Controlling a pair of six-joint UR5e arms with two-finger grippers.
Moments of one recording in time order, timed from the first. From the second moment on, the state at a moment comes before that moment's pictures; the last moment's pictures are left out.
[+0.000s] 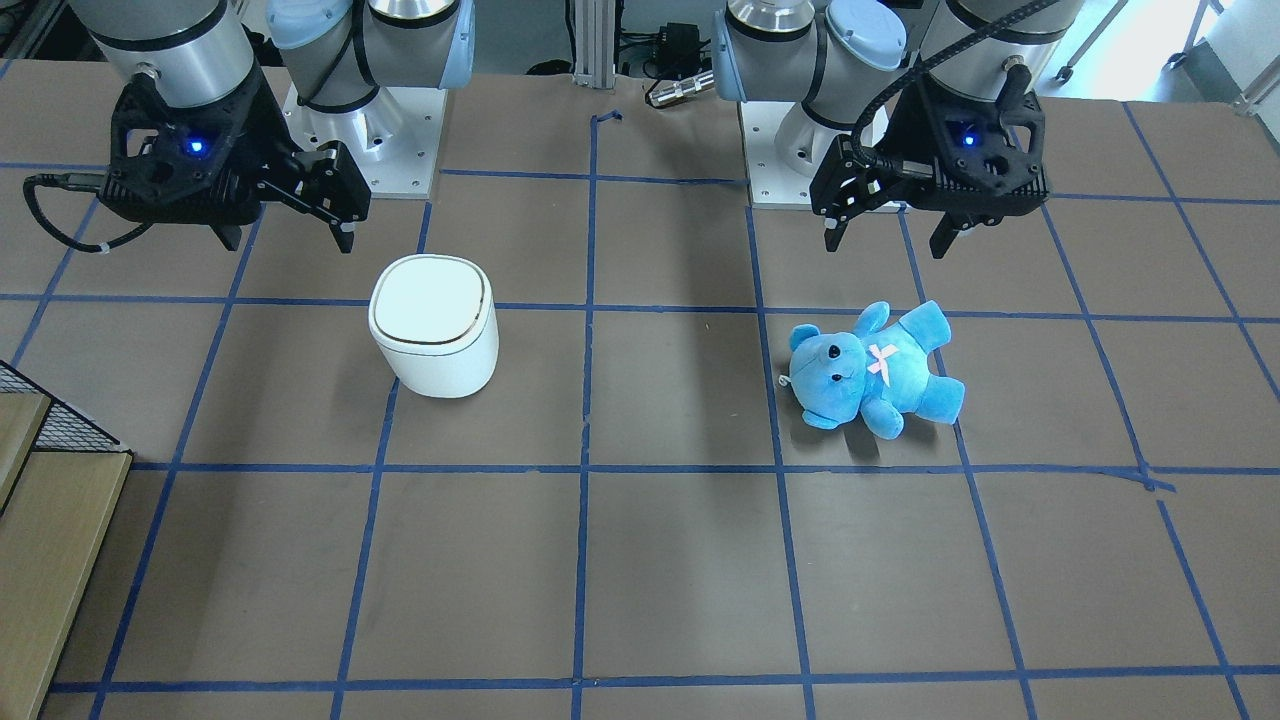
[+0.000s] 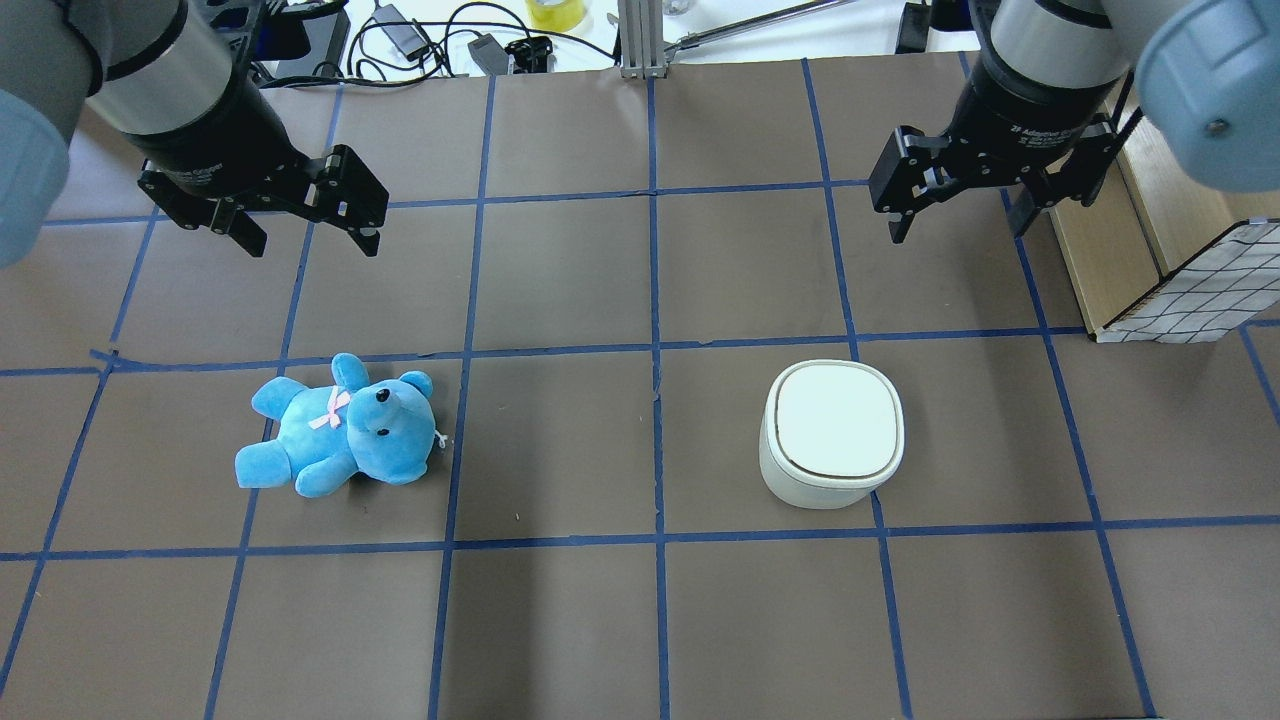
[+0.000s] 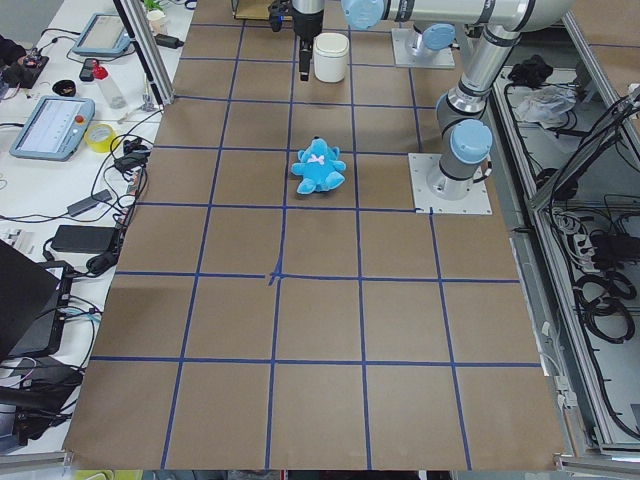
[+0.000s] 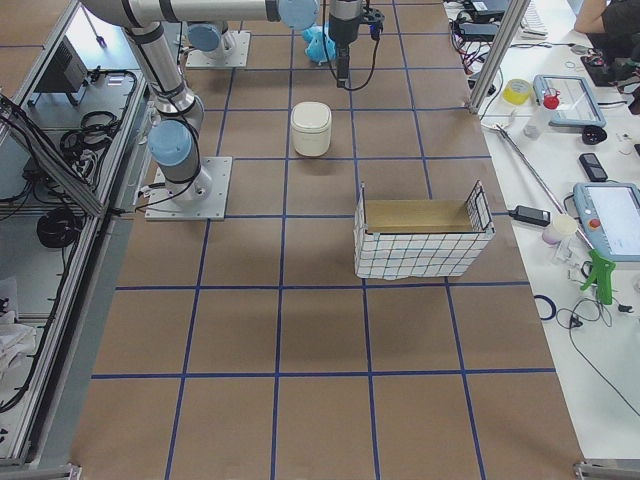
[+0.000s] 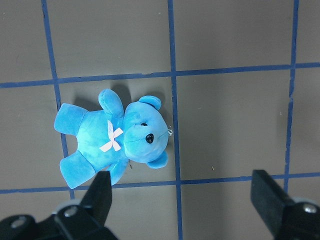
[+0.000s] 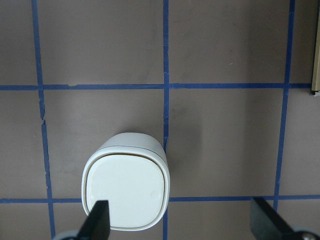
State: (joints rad) left arm -1.54 -1.52 -1.60 -1.55 1.57 0.07; right arm 1.57 -1.59 1.57 -1.54 -1.58 0.00
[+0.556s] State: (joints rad) left arm -1.54 -1.52 -1.60 -1.55 1.57 0.07; right arm 1.60 -1.58 1.57 -1.54 -1.53 0.10
